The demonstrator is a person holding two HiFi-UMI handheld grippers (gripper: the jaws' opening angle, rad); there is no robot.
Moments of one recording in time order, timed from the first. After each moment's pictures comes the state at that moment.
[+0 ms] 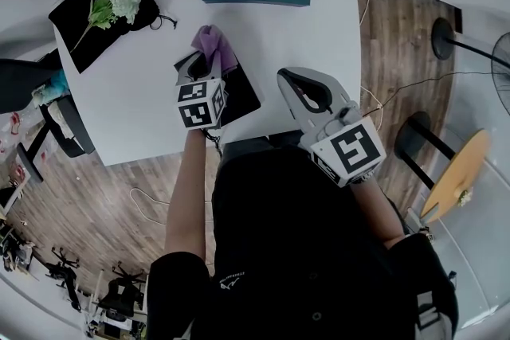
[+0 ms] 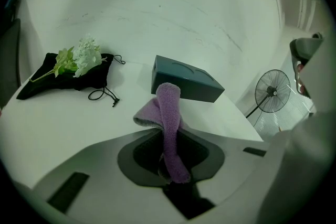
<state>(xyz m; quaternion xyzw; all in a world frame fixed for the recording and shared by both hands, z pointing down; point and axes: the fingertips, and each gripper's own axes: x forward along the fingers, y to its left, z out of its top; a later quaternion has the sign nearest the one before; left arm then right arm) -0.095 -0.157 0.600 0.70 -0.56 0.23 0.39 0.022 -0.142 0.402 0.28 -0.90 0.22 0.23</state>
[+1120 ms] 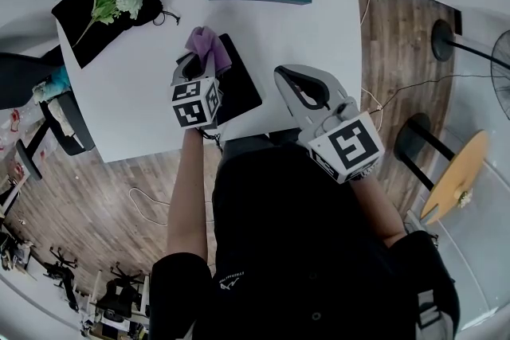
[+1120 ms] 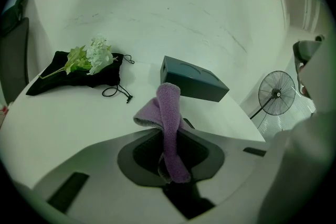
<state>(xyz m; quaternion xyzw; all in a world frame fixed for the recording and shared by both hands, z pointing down) -0.115 -0.143 0.597 0.68 -0.57 0.23 0.40 0.013 -0.134 0.398 0.27 -0.91 0.22 0.23</state>
